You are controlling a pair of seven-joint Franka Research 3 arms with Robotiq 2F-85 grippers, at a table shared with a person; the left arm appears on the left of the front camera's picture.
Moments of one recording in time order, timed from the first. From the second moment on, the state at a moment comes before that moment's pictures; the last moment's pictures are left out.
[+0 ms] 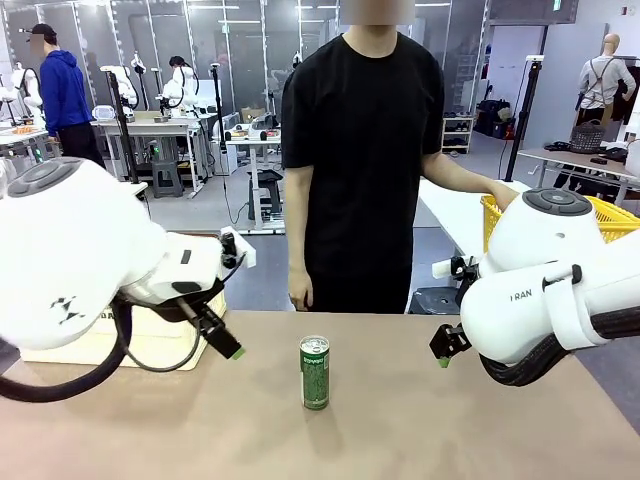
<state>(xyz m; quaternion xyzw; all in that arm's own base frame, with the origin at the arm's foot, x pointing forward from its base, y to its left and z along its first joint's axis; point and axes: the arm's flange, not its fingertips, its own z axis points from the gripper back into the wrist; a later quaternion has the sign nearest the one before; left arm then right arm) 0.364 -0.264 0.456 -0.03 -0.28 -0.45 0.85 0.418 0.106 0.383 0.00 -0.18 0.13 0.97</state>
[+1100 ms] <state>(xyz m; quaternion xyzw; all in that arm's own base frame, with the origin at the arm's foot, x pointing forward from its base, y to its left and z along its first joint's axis) 0.382 -0.284 0.453 -0.03 -0.27 -0.46 0.85 0.418 0.106 0.383 0.00 -0.18 0.13 0.97</state>
